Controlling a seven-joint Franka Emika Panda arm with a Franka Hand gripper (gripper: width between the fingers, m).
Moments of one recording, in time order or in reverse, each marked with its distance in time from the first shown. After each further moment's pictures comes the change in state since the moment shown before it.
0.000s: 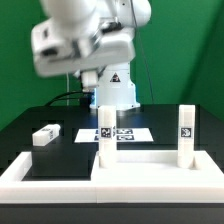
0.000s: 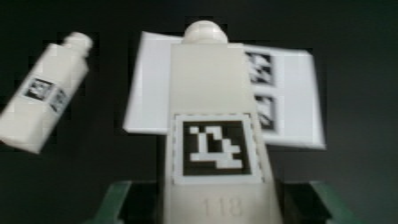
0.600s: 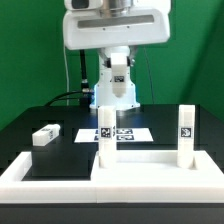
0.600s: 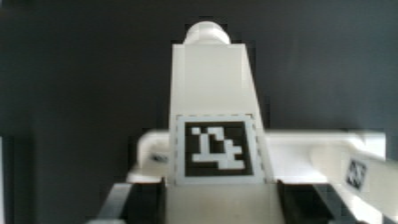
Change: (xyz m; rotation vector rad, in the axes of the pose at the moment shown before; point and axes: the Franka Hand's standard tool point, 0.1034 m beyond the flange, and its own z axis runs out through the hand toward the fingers) arm 0.038 -0.044 -0.025 -0.049 0.482 0.034
